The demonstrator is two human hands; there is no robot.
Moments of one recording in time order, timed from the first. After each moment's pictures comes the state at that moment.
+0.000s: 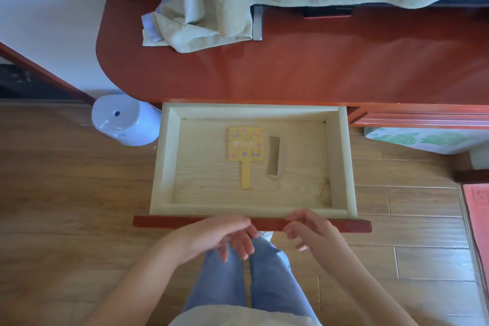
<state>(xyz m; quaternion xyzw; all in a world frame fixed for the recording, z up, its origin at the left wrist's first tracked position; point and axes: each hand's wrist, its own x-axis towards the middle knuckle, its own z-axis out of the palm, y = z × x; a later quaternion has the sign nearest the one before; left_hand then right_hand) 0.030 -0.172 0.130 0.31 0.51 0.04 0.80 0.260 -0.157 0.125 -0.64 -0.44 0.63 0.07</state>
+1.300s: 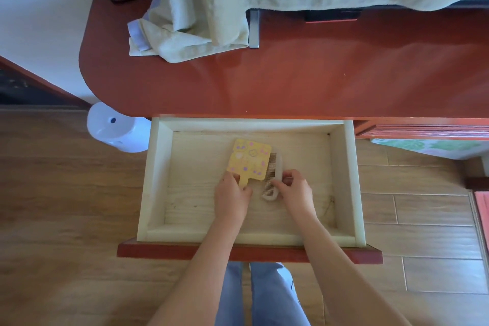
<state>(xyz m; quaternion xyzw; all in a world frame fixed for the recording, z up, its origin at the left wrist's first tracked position) 0.079 -0.088 0.018 0.37 0.85 0.14 0.35 0.214 -0.054 0.011 -0.72 -0.44 0.52 0.13</state>
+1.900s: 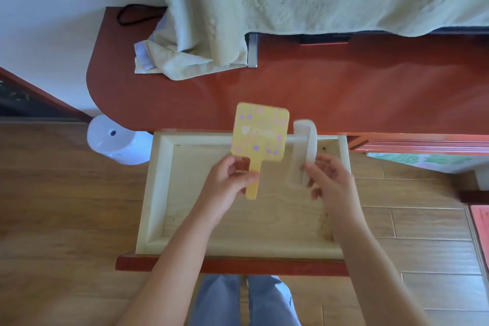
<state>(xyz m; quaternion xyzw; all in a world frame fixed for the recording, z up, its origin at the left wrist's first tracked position) 0.055 -0.057 0.111 0.29 0.64 0.39 0.59 0.246 -0.028 0.115 -0.62 -0.39 0.57 0.38</state>
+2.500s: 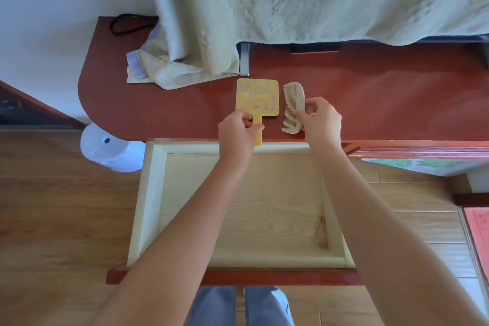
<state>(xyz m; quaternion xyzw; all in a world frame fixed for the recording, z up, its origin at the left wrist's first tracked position) 0.078 0.049 0.102 0.40 0.76 0.37 0.35 0.224 0.101 0.103 -0.72 -0.54 0.35 0.27</state>
